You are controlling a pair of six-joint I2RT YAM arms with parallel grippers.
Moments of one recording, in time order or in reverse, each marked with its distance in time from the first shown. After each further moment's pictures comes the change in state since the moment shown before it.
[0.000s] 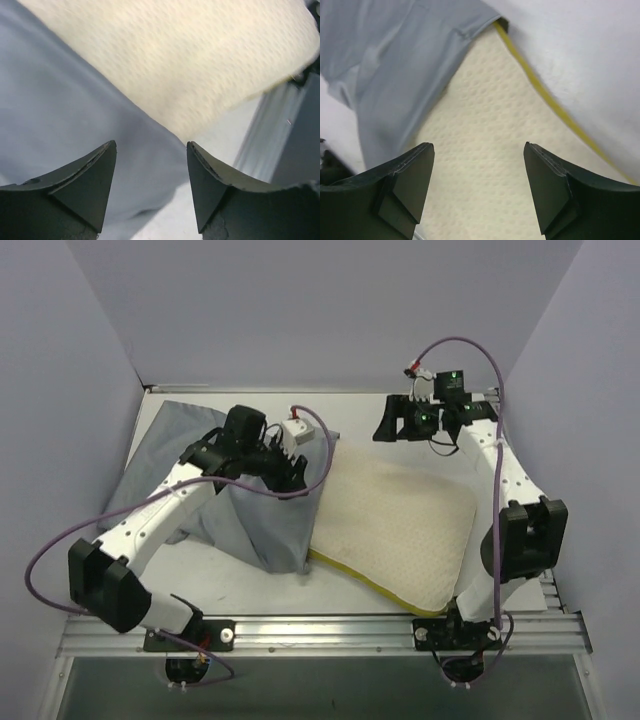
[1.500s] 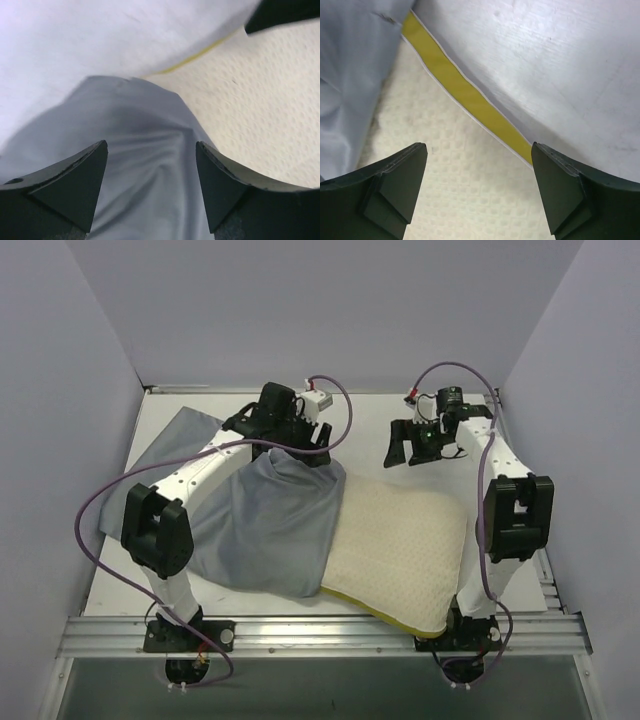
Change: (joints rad) left arm -0.020 0.410 0.271 0.192 -0.169 -0.224; right arm -0.086 0.185 0.043 -0.154 -0.016 -0.204
